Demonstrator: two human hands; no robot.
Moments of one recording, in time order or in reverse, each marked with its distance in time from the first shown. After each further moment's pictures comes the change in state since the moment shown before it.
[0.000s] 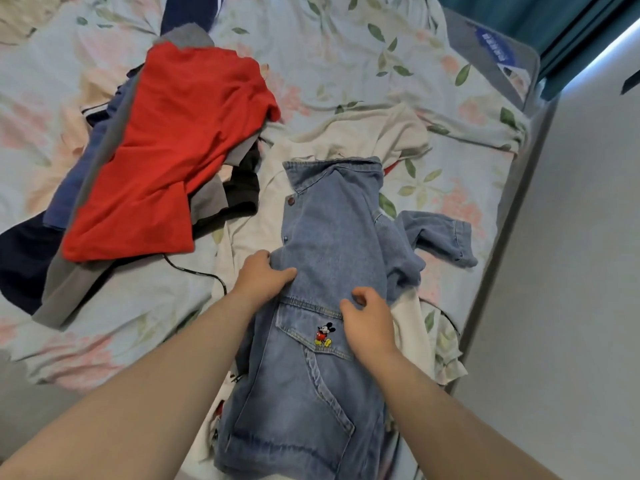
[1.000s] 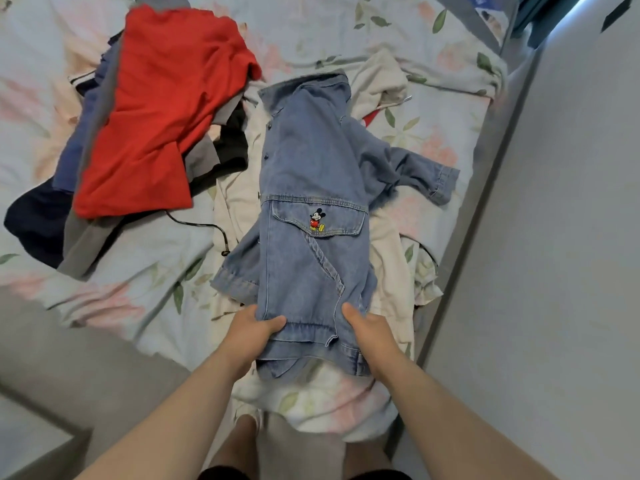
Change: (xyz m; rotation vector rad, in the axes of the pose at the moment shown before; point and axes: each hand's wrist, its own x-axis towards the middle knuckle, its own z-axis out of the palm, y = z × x) left_hand -0.182 -0.085 0.029 -0.422 -0.155 -0.302; right_hand -0.099 0.104 -0.014 0.400 -0.227 0.351
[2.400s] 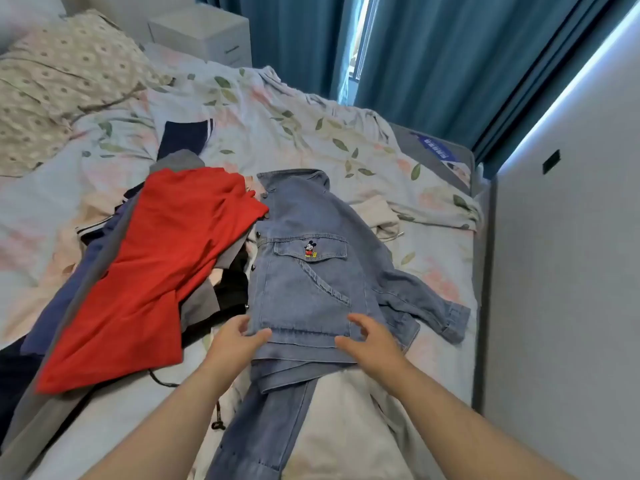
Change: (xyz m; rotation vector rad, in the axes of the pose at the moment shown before) left_hand 0.131 0.206 -0.048 0.167 0.036 0.423; right_hand 0.103 -0.218 0.021 -0.385 0.041 -0.464
